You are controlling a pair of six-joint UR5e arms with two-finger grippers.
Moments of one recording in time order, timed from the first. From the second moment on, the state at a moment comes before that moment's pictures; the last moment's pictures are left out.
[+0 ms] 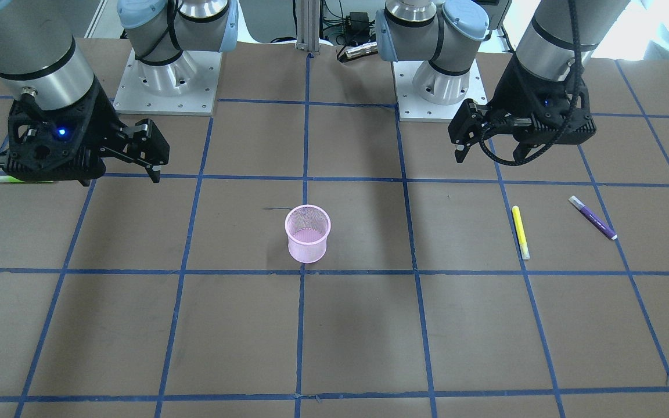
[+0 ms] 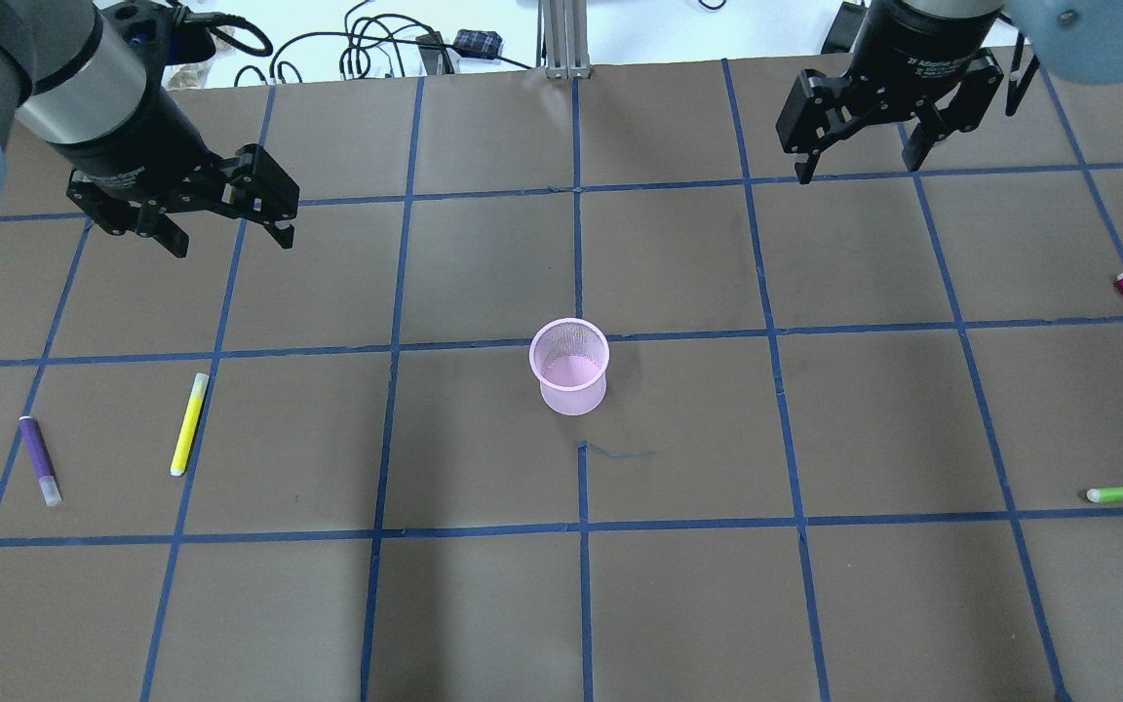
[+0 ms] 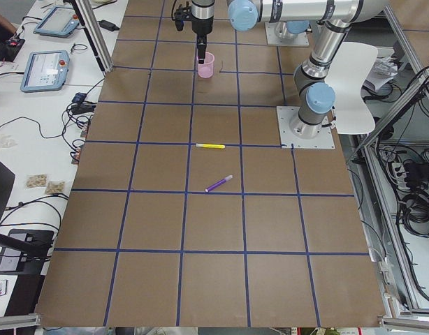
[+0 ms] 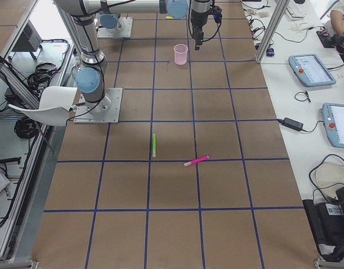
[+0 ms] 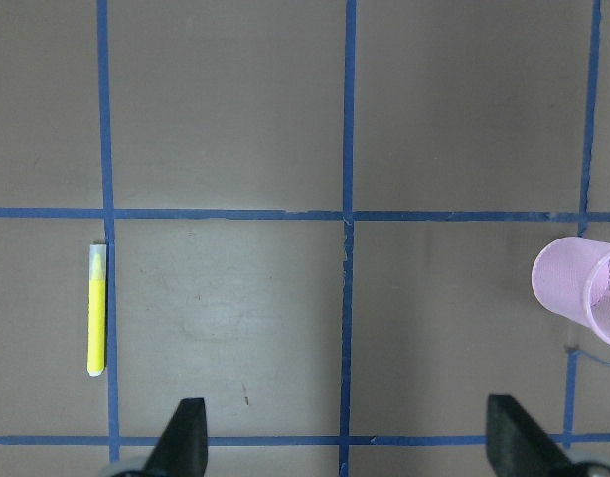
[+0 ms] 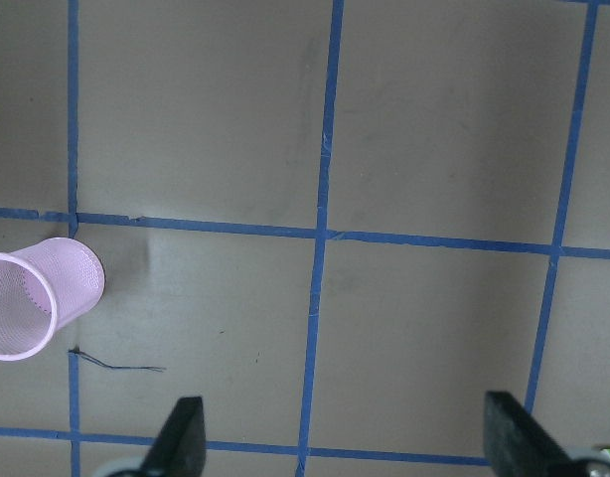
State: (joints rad) left arm -1.48 -1.53 -1.63 -1.50 1.55 0.06; right arm 1.57 -1.44 1.43 -1.55 -1.58 -0.09
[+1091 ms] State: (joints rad) left arm -1.43 -1.54 -1.64 -1.49 1.55 0.06; right arm 1.28 -1.41 1.43 -1.58 -1.58 -0.41
